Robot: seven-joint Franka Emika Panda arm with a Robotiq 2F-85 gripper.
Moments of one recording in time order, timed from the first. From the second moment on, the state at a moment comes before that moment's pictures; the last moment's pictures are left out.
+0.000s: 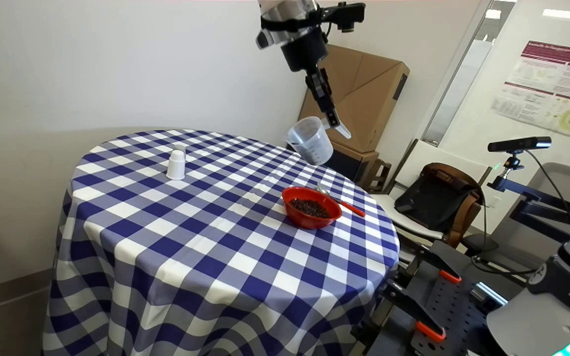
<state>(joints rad) 0.14 0.27 0.17 -1.92 -0.45 1.54 -0.15</state>
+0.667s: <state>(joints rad) 0.11 0.28 0.15 -1.76 0.02 1.61 -0.08</state>
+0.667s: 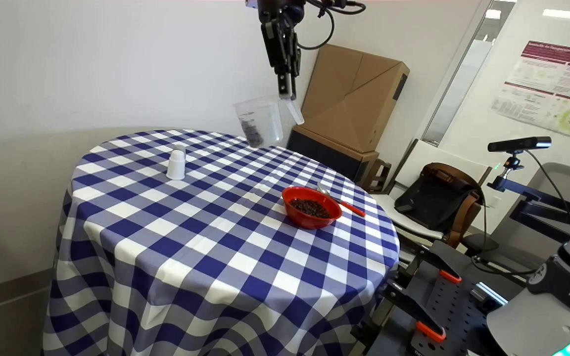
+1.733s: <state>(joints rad) 0.06 0.12 0.10 -2.37 0.17 2.77 -0.02</state>
